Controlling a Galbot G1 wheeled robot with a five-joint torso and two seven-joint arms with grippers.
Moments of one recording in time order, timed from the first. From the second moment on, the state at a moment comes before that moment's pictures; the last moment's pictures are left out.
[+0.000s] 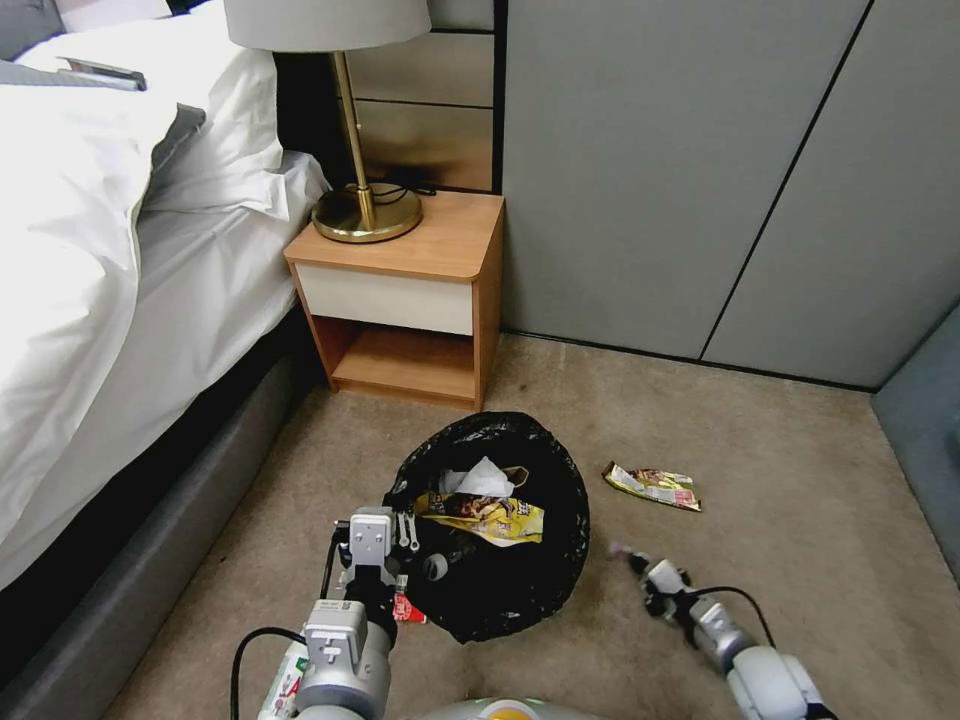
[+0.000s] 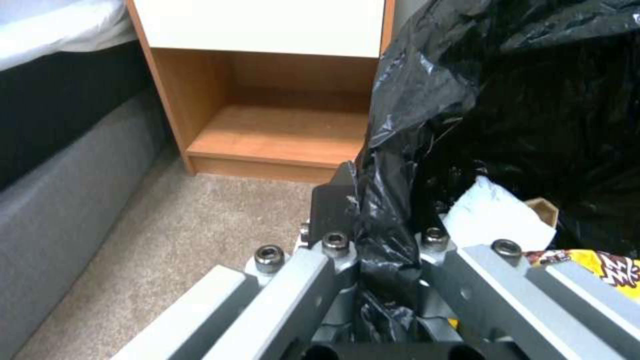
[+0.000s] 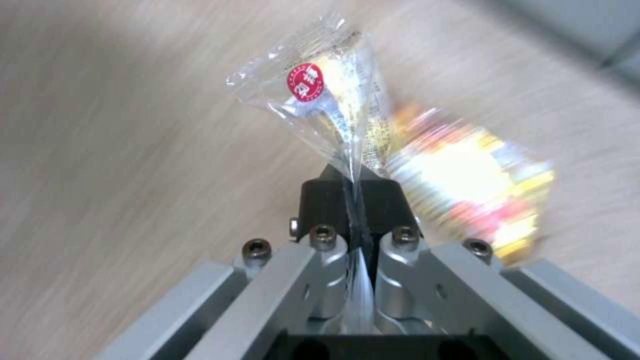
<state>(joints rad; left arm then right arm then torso) 1.84 -1.46 -0.25 -2.35 0.06 0.25 -0.23 -1.32 1.28 0.63 1.26 -0.12 0.25 -0.33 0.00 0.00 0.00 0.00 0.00</state>
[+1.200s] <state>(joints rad) 1.84 -1.46 -0.22 -2.33 0.07 0.25 -0.23 -1.57 1.25 0.22 1.93 -0.06 0.38 -0.39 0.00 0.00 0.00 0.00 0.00</state>
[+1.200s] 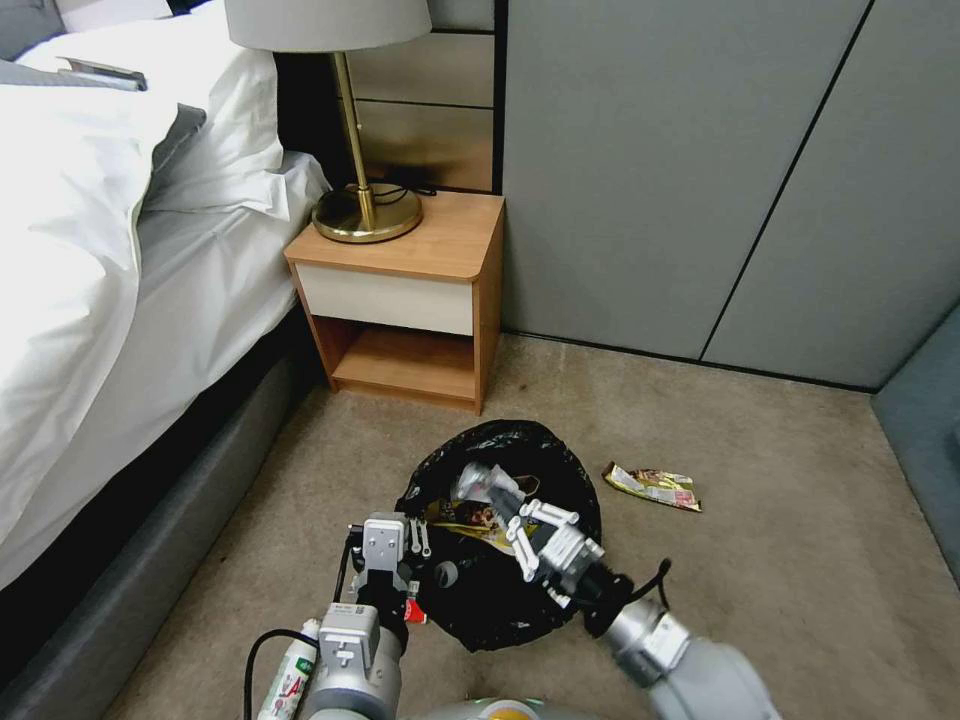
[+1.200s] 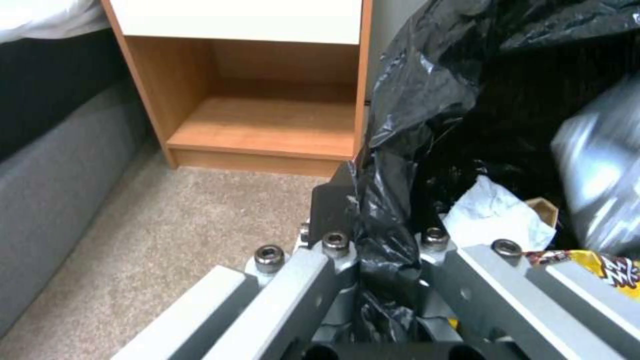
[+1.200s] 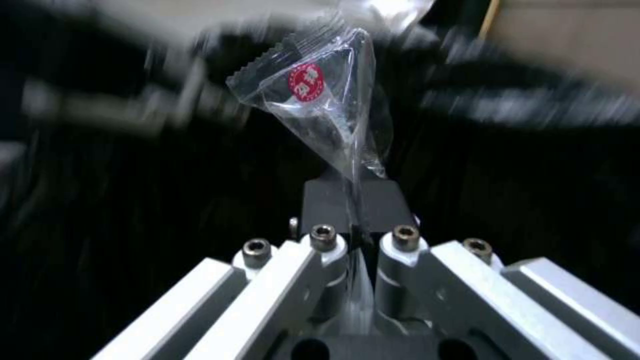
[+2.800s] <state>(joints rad) 1.82 -1.47 -0.24 -2.32 0.06 0.25 -0.23 -1.64 1.26 0.29 2.03 -0.08 0.43 -0.36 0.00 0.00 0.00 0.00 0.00</state>
